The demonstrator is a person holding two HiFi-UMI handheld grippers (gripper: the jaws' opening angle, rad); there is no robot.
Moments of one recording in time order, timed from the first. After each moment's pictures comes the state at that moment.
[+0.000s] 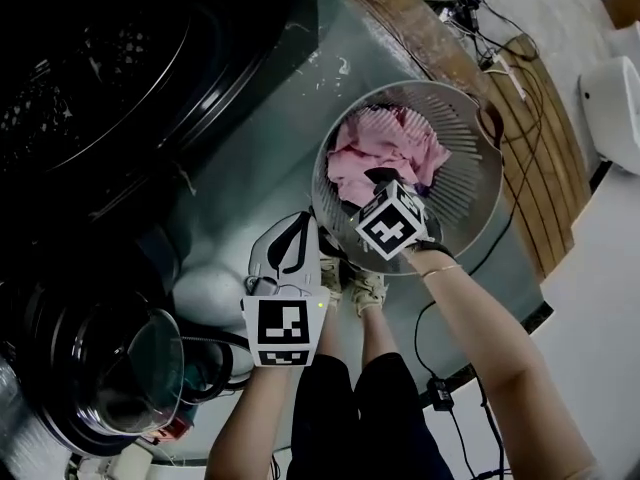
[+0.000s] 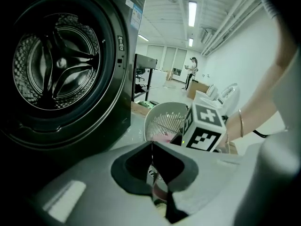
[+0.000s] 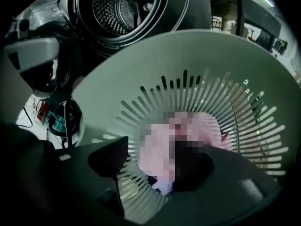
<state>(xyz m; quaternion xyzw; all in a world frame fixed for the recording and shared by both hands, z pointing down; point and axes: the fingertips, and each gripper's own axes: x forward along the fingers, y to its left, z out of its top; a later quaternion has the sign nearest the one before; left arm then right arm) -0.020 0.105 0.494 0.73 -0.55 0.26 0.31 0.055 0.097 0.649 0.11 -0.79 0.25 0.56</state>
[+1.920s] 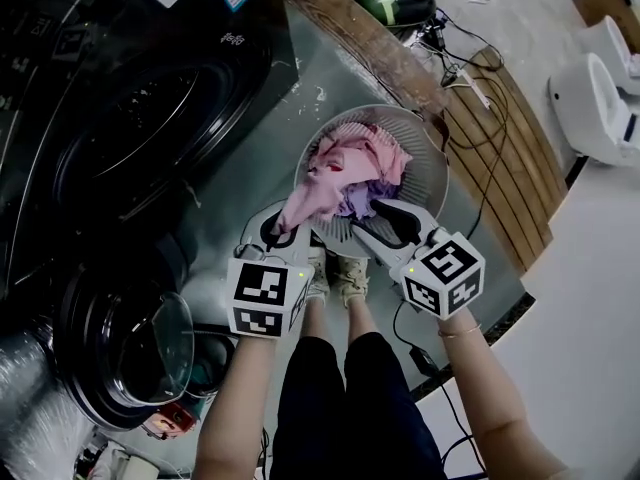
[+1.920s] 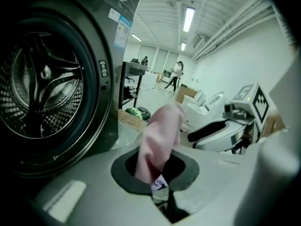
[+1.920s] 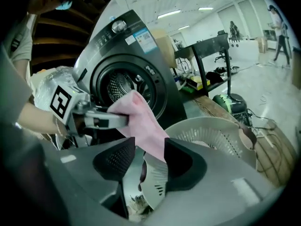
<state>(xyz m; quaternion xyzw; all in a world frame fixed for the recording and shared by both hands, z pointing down) 0.004 0.061 0.396 0.77 -0.49 0.24 0.34 0.091 0.076 0.406 0.22 -0.86 0.35 0.28</state>
